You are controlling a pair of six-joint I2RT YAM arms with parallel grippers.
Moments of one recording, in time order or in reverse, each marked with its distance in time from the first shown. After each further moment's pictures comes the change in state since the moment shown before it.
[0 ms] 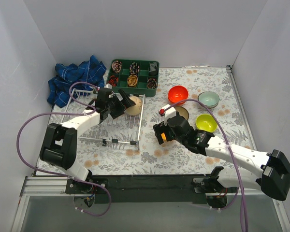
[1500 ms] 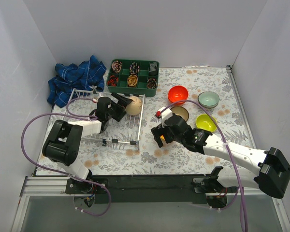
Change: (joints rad) left arm 0.001 0.058 -0.220 0.462 -0.116 -0.366; right arm 0.000 0.033 0.026 -0.063 -0.087 -0.036
